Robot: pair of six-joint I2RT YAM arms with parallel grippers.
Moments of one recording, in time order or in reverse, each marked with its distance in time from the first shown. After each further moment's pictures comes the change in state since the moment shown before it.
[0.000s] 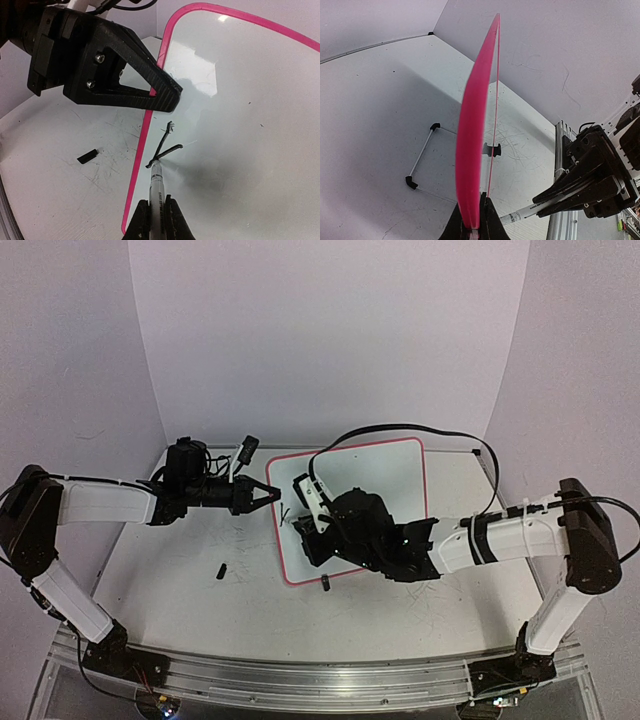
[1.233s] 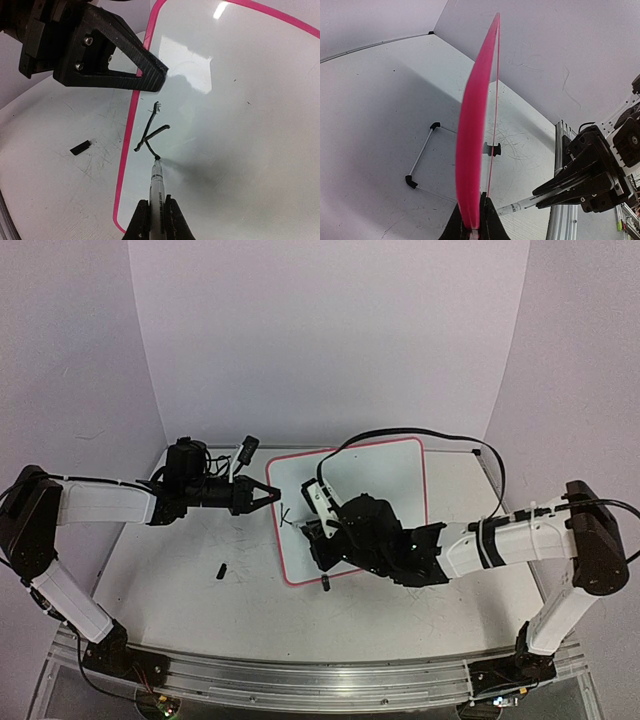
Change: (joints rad) left arm 0.000 -0.003 0.000 -0.009 -0.003 0.001; right arm 0.005 -0.033 -0.055 0.002 0.029 0.007
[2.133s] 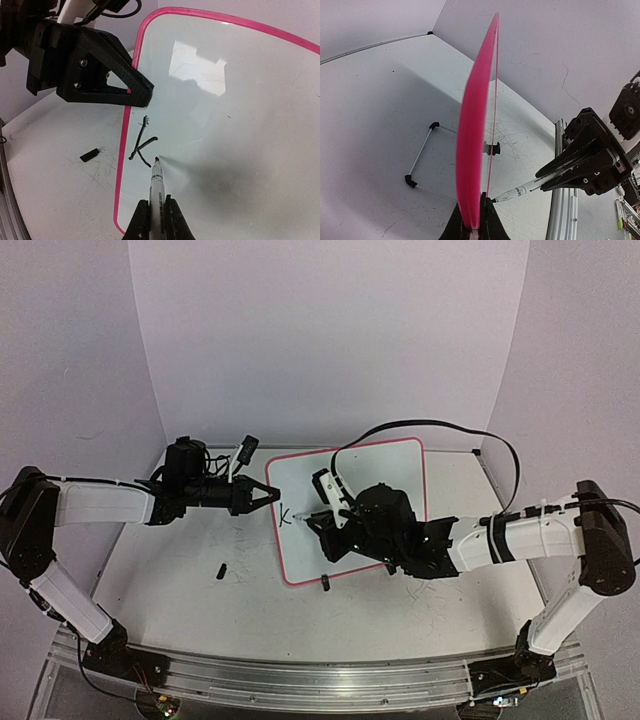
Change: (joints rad) left arm -0.001 -0.014 0.000 -0.016 0.000 0.013; right arm -0.059 -0.061 -0.055 0.059 -0.131 -0.008
